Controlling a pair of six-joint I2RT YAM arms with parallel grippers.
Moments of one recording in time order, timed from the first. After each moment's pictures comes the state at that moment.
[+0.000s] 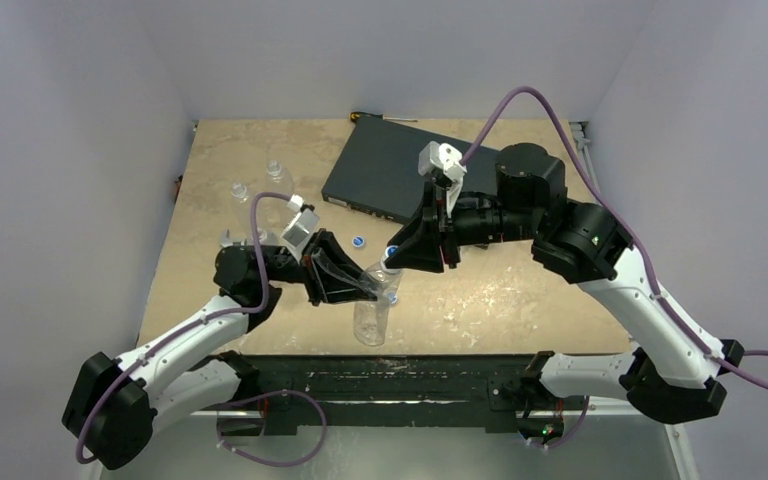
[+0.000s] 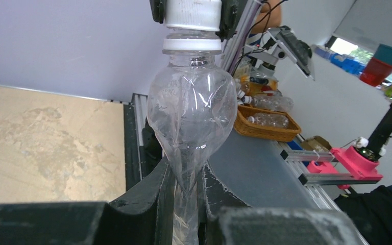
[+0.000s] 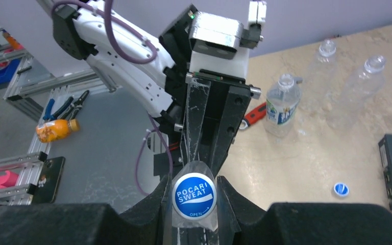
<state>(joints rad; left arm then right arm) -0.60 0.97 0.54 1.00 1.10 -0.86 0.88 1.19 1.67 -0.78 -0.60 0.04</state>
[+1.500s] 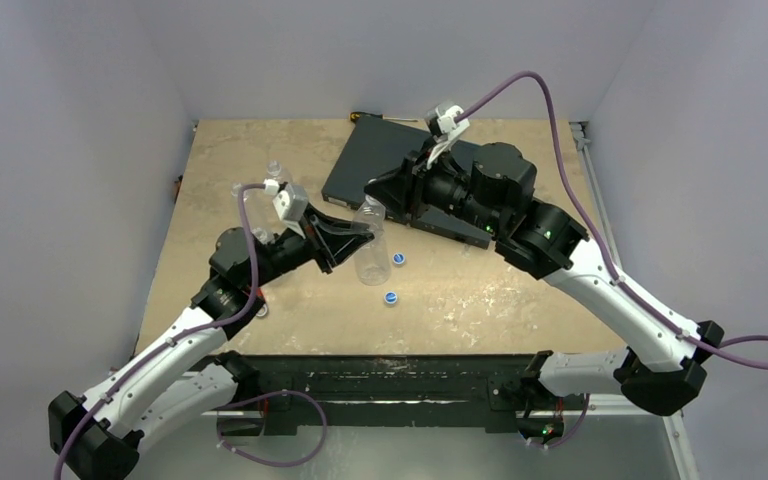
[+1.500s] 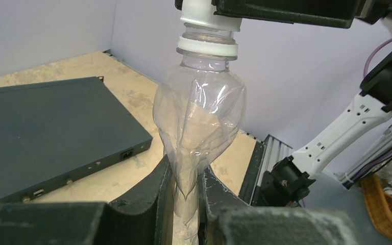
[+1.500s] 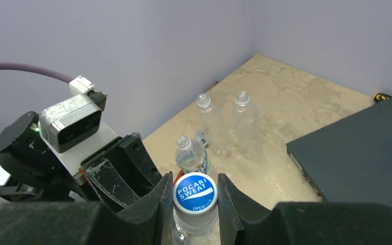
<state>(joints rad) -0.63 0.81 0.67 0.32 0.43 -0.40 0.90 1.24 1.52 -0.37 -0.08 0.30</state>
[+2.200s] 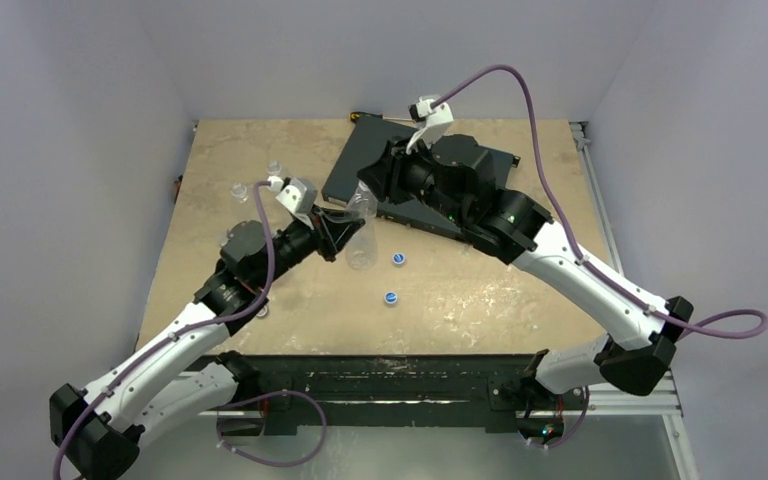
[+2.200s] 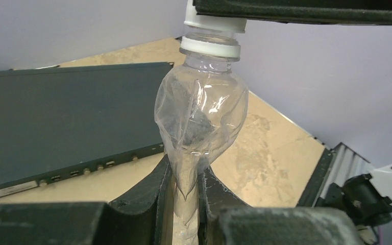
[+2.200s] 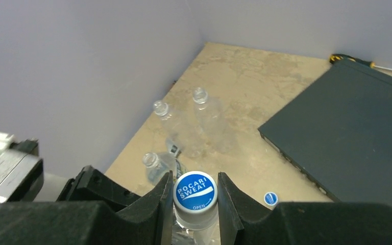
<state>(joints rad) -0.63 0.83 0.71 0.20 0.20 -0.31 0.92 1.37 1.58 -0.38 0.13 0.42</state>
